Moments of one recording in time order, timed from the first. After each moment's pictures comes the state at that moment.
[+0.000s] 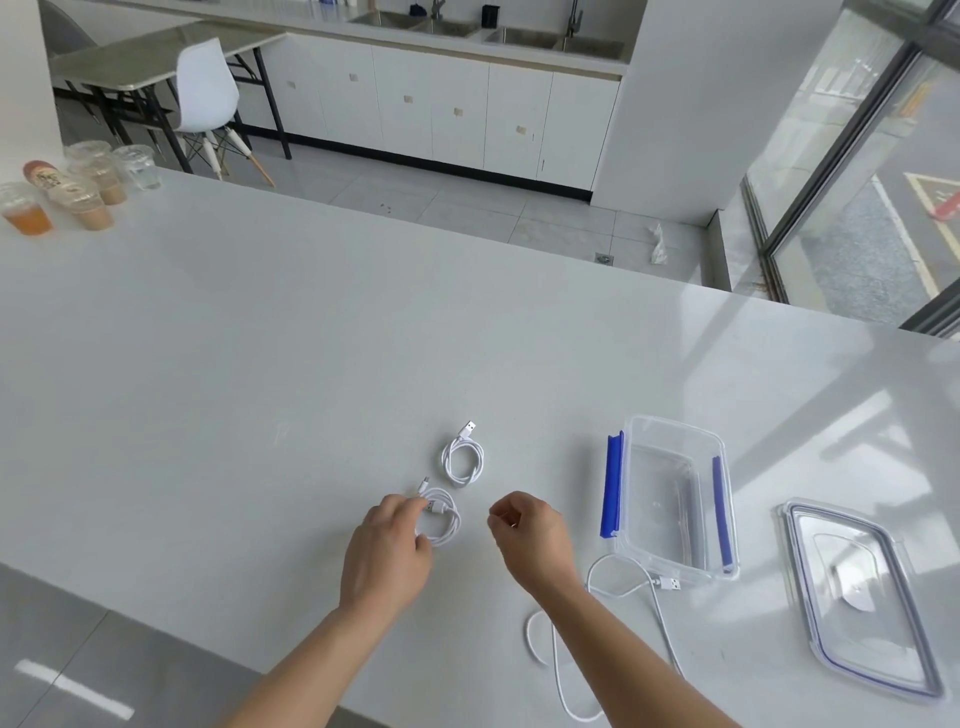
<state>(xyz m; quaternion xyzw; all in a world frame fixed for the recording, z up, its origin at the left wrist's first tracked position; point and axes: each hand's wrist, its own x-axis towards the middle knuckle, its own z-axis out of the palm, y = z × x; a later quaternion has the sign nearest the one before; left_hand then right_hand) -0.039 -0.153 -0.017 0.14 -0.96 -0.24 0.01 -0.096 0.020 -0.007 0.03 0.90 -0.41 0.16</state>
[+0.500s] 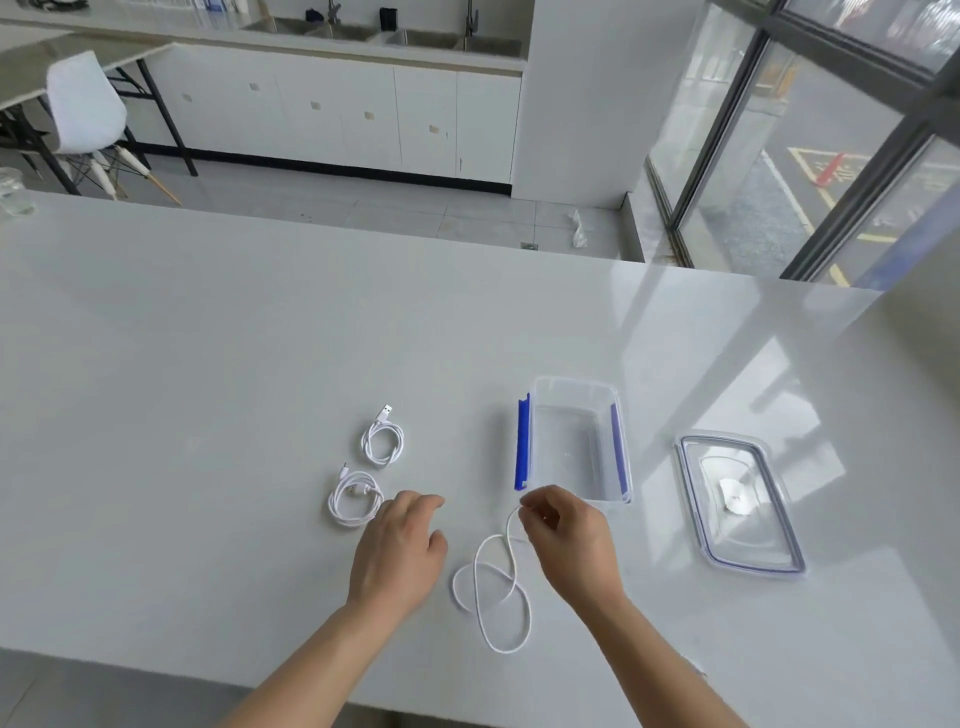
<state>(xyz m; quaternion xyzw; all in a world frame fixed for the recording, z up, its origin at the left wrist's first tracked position) -0.025 -0.056 -0.002 0.01 -0.97 -0.25 0.00 -0.035 0.146 0.028 0.07 0.90 -0.43 0.03</state>
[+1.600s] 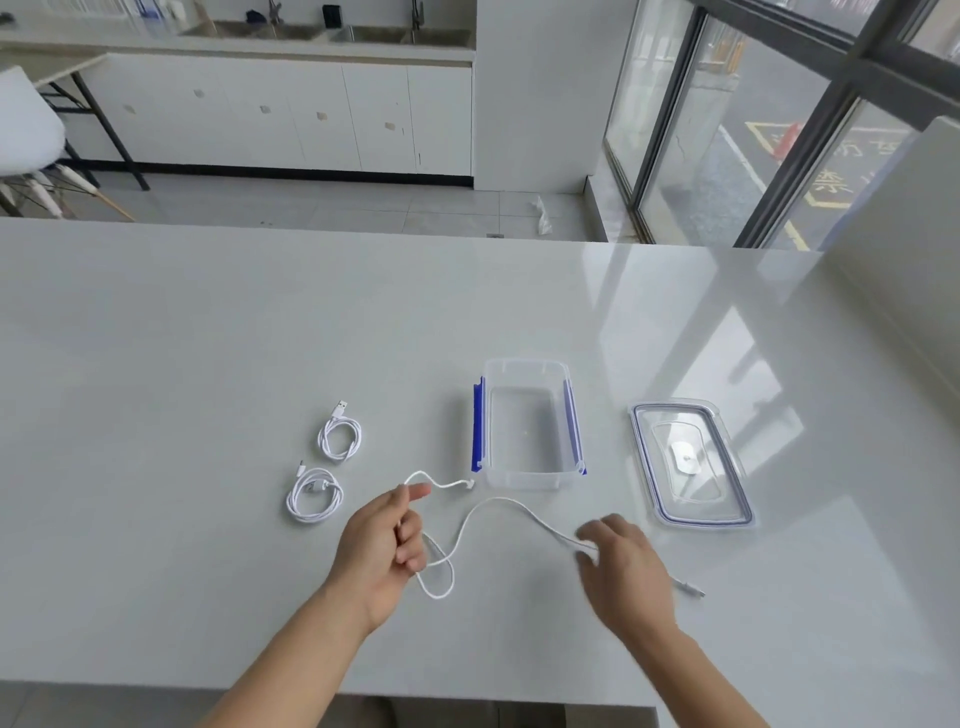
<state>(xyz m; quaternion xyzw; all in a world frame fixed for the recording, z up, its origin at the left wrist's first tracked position) -0.014 -0.015 0.033 0.28 -0.50 -0.81 -0.16 0.020 0.251 -0.023 0.07 0.97 -0.21 0.00</state>
